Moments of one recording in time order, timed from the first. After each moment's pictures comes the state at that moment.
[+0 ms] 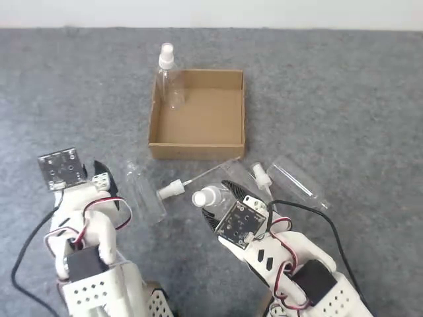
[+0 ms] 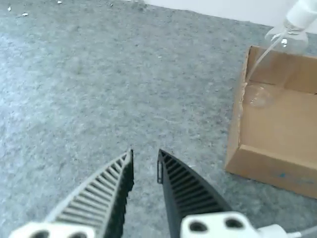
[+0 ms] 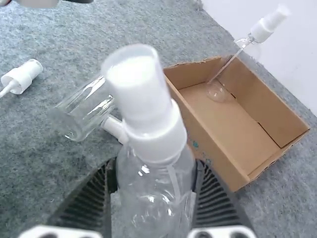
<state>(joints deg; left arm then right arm) -23.9 -88.0 81.4 53.0 5.2 -46.0 -97.3 82.3 50.7 20.1</state>
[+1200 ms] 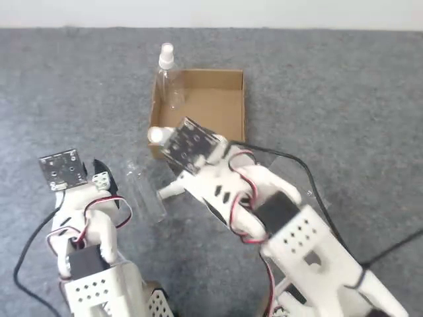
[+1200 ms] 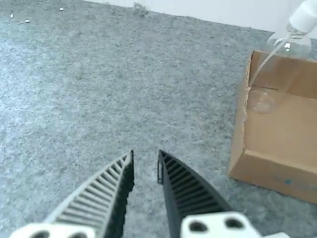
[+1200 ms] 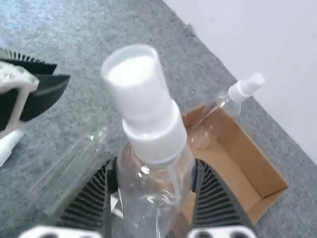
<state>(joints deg) -24.2 -88.0 84.2 49.0 5.2 -46.0 -41.3 37.5 41.7 19.3</state>
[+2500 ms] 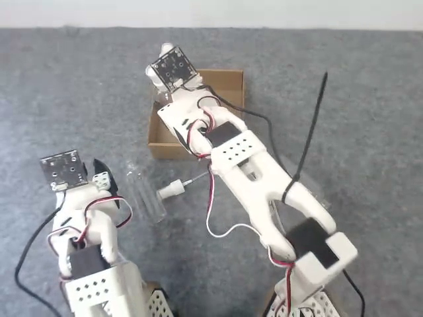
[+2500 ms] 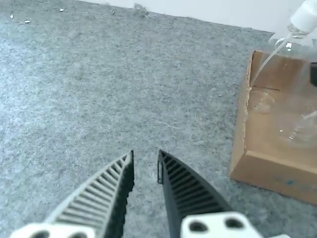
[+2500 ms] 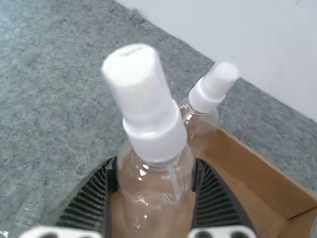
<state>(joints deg) -24.2 -88.0 85.2 47.3 5.2 -38.2 7.9 8.6 22.2 7.4</state>
